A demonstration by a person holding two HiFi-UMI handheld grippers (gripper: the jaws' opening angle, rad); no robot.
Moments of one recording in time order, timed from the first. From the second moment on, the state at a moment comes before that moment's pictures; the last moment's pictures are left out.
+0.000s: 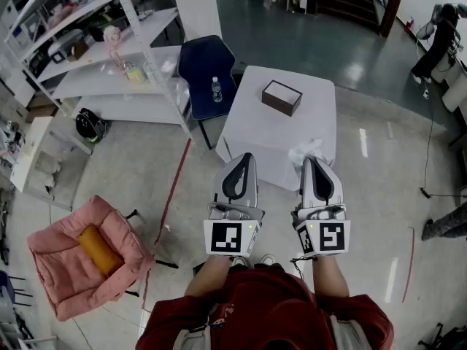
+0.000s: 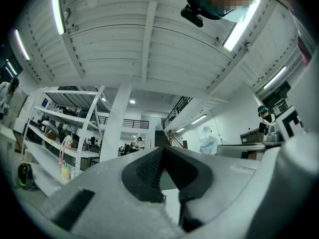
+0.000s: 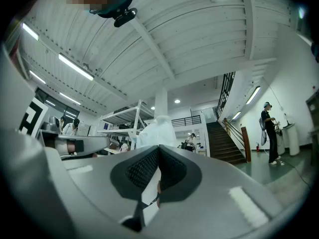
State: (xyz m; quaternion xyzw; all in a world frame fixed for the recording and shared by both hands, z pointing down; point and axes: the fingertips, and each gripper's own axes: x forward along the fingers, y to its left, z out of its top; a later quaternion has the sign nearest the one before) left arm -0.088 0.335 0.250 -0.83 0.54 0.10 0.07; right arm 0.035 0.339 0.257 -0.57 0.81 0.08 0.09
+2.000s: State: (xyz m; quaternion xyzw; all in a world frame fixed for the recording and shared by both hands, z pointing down) left arm -0.006 0.299 0.261 -0.84 0.53 0.12 0.06; right arm 0.109 0.304 0.279 -0.58 0.81 0.06 0.09
